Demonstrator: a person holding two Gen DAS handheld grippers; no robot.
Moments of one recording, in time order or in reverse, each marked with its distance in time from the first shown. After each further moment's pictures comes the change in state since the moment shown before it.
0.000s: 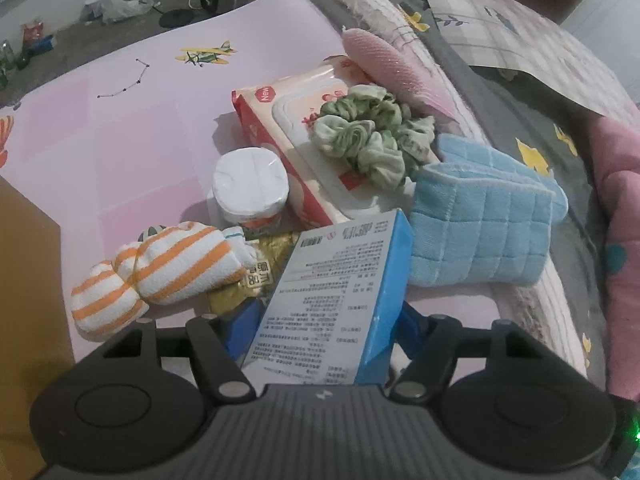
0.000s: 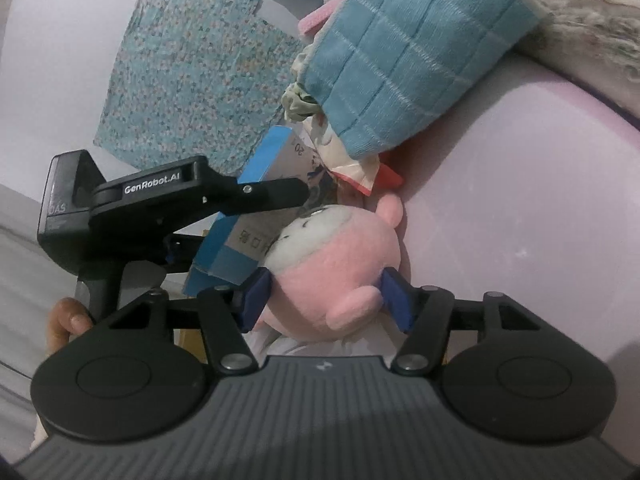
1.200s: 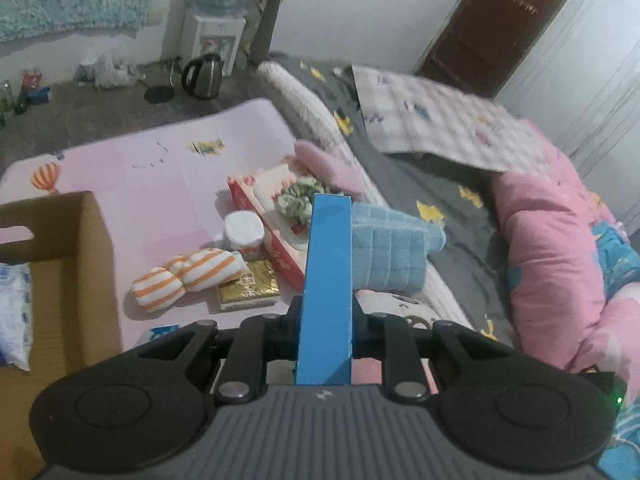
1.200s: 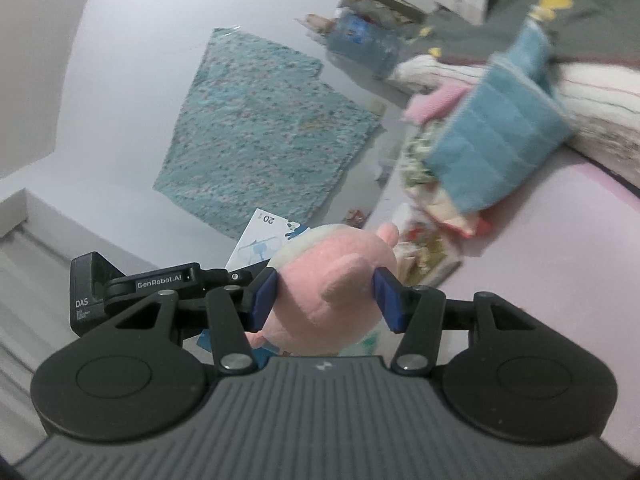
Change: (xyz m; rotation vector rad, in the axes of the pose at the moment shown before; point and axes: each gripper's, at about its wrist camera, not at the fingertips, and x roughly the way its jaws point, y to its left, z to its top) left arm -0.174 0.007 -0.066 0.008 -0.274 -0.142; right arm -0.114 0.088 -0.020 -0.070 -0.189 0.158
